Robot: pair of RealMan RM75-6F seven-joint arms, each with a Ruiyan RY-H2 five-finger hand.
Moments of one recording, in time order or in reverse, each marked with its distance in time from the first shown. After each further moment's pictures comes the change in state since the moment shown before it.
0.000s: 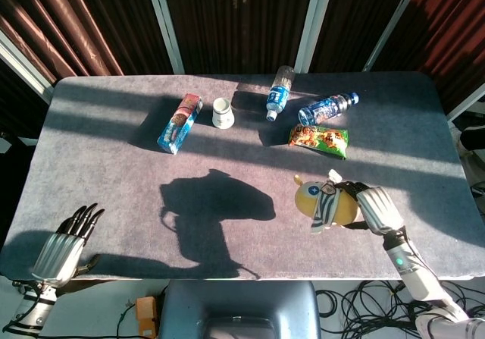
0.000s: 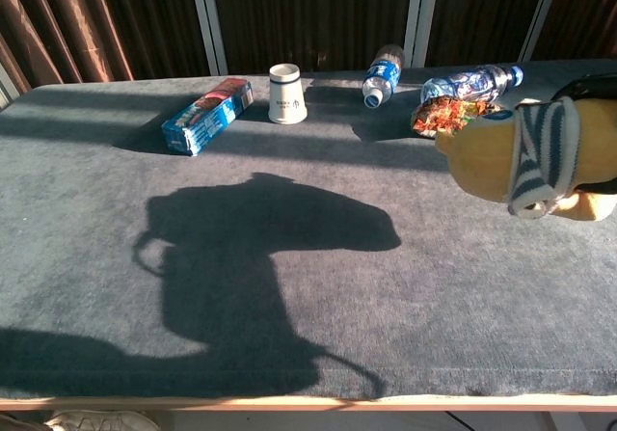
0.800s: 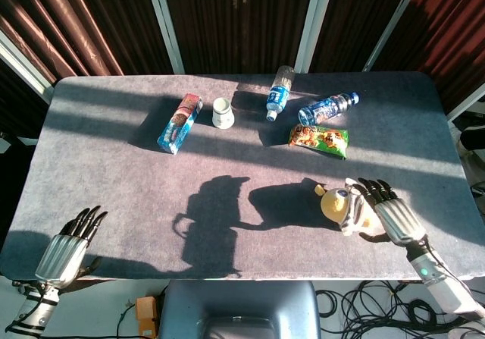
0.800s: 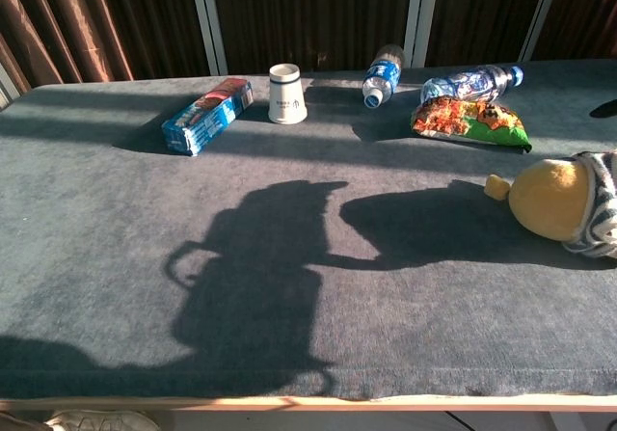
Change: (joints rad) left arm 0.002 -0.002 -0.001 -0.006 -0.003 -0.024 0.022; right arm -0.049 0.146 -0.061 -0.051 -0.049 -0.070 0.047
